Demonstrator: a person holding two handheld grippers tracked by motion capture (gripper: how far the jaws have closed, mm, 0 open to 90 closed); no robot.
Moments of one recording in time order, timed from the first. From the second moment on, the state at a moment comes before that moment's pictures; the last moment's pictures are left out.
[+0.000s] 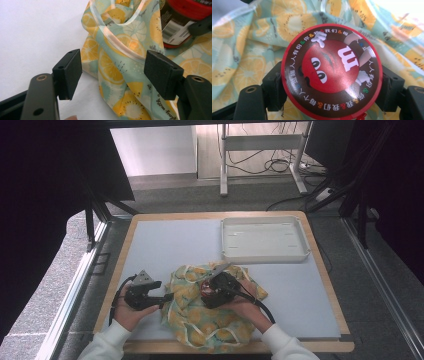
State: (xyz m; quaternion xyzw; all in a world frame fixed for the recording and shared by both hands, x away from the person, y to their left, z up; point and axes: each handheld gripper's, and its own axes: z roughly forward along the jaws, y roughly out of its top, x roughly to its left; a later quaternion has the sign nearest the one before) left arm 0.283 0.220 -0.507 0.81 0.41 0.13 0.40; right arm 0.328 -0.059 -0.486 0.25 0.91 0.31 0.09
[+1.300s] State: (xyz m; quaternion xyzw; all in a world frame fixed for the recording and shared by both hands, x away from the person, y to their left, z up) left arm 0.282 0.217 -0.507 0.81 0.41 0.13 0.40; right arm 0.323 -0.079 -0.415 0.23 0.89 0.37 0.11
